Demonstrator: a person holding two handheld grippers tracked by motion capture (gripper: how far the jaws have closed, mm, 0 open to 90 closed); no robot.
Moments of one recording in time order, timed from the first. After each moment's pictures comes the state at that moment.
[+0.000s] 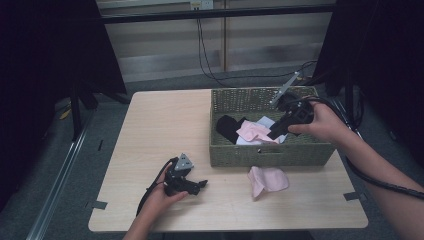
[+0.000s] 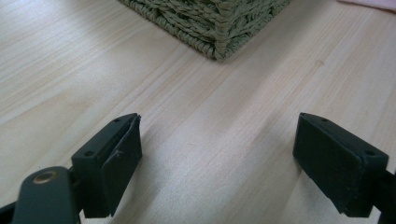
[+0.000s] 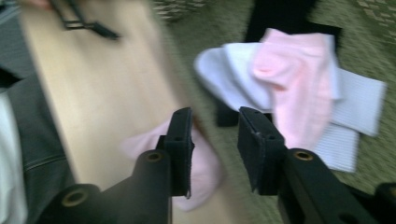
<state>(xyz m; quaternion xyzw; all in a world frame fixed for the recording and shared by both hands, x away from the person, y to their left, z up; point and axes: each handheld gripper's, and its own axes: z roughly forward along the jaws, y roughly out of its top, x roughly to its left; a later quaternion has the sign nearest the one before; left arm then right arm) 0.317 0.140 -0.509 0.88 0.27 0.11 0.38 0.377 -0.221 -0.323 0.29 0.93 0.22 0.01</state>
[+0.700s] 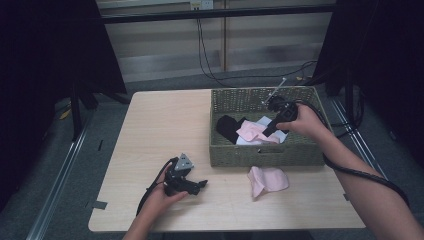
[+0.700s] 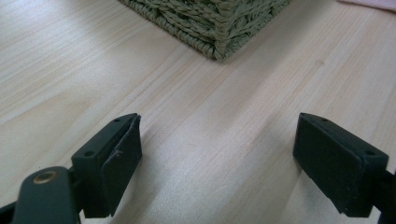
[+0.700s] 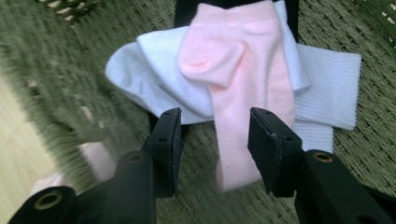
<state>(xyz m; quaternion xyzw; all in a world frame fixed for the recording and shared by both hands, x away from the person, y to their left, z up) 0.317 0.140 -0.509 0.88 0.27 0.11 0.38 0.432 -0.223 -0.388 0.37 0.91 0.18 0.01</state>
